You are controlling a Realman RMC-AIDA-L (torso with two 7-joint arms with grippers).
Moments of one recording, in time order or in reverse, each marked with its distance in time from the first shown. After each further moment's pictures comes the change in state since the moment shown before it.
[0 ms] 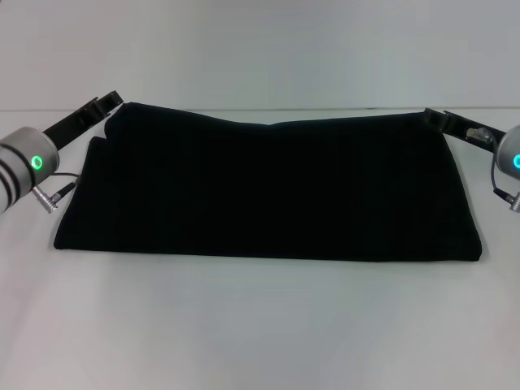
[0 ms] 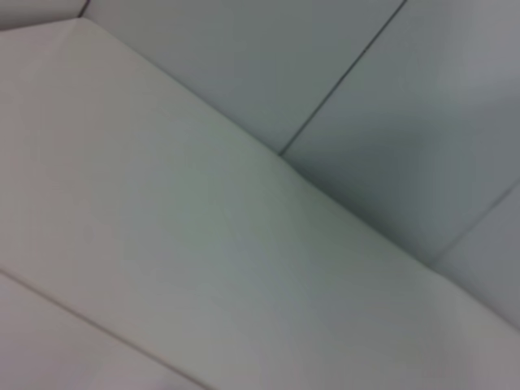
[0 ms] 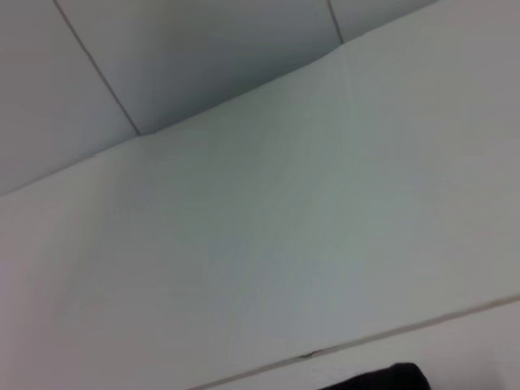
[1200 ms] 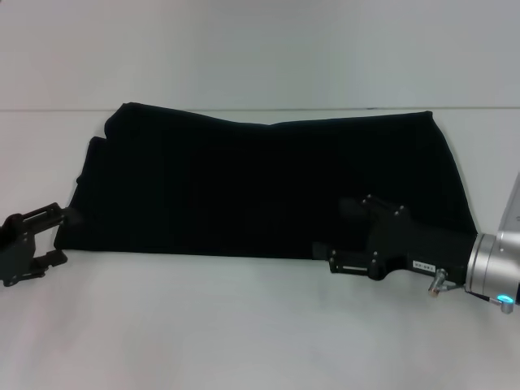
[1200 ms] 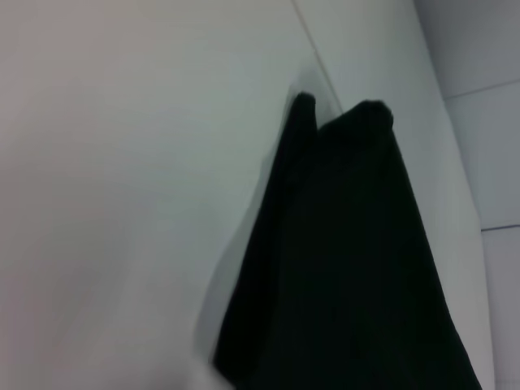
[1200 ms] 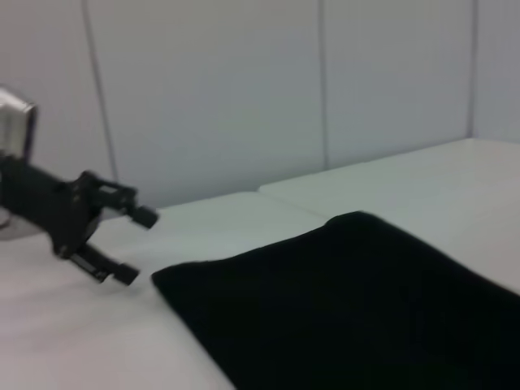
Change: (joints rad) left arm 0.337 0.182 0.208 0.108 0.293 0.641 -0.817; right arm -0.231 0.008 -0.317 0.001 0.103 -0.746 -0.785
